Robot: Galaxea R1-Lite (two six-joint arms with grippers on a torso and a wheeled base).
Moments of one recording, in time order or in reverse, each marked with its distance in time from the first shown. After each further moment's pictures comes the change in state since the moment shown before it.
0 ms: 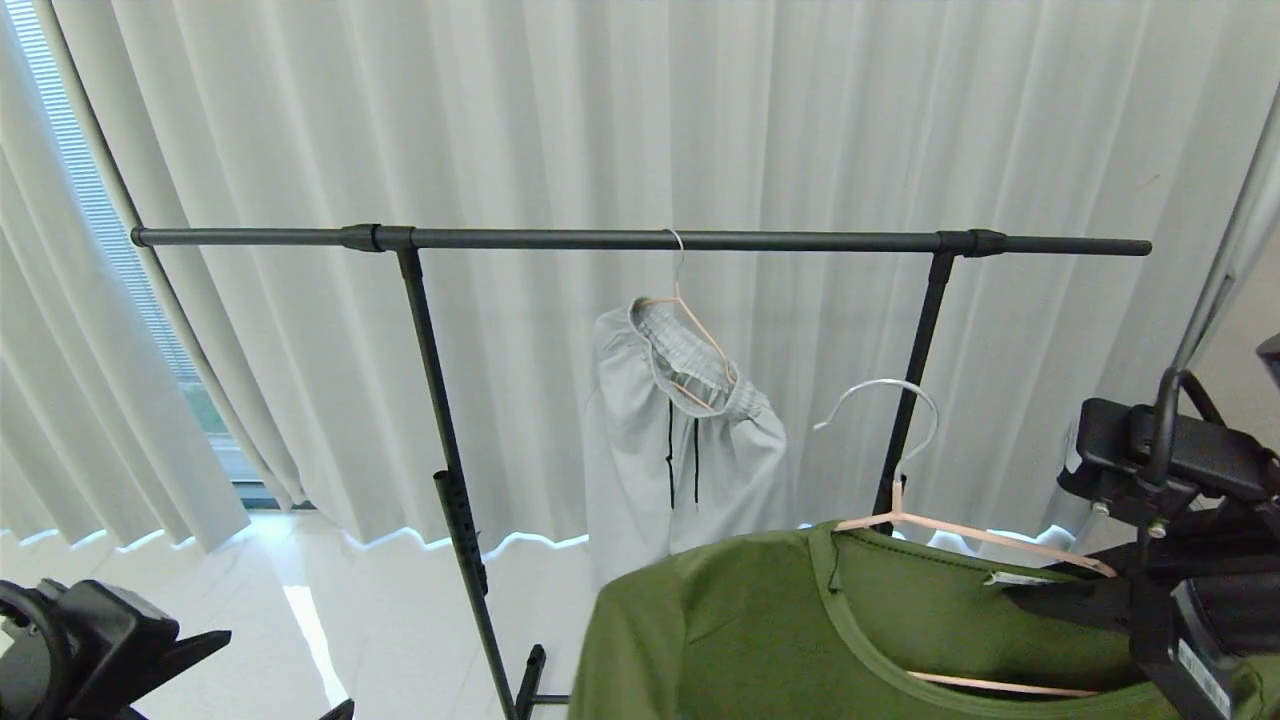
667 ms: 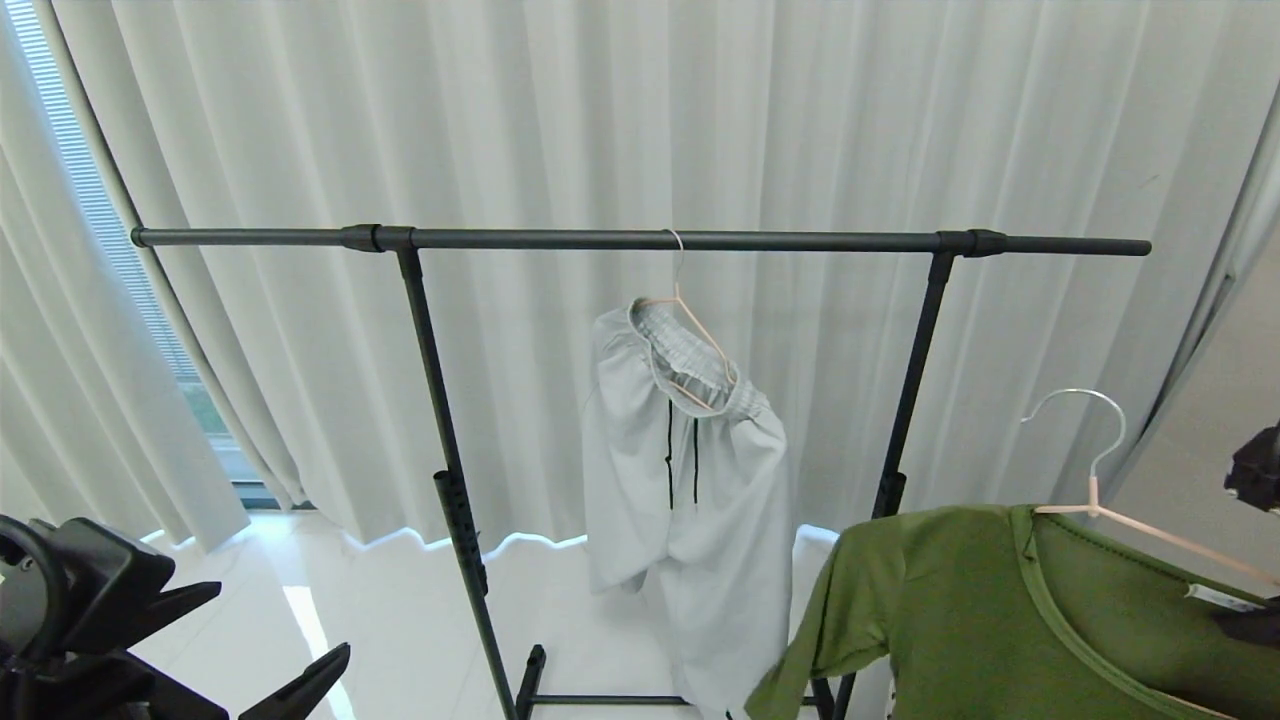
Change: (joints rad) left arm 0.044 0.045 -0.077 0.000 0.004 0.038; right arm -0.494 -0.114 0.089 0.160 -0.097 0.009
